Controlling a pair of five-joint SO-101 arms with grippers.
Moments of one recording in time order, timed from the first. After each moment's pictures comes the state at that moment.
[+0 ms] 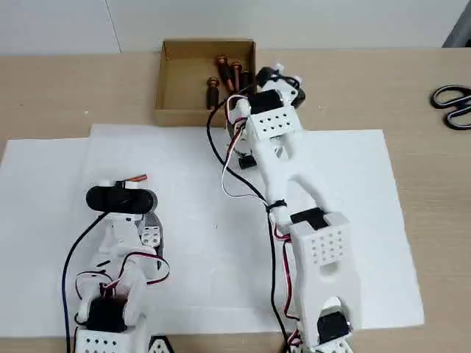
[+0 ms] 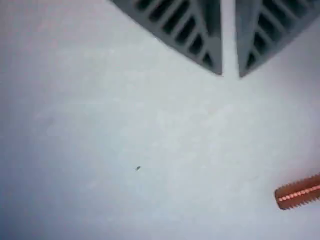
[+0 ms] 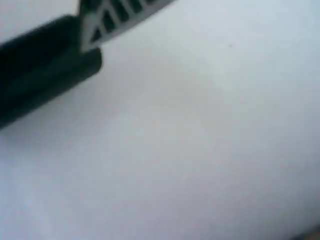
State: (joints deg) left arm 0.6 -102.1 95.0 55.3 5.6; right arm -21.9 40.9 -40.3 87.1 -46.5
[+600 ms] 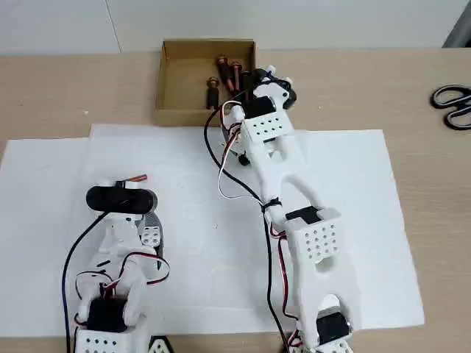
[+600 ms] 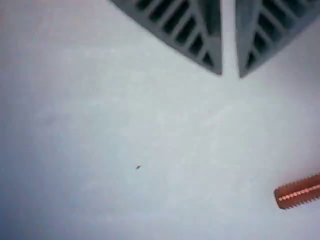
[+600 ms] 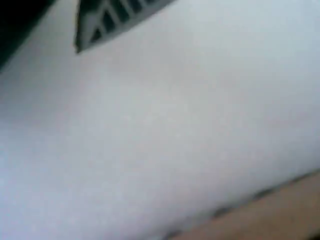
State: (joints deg) left arm 0.6 -102.1 95.0 55.3 5.6; right arm -22.2 46.1 -41.6 80.2 -46.4
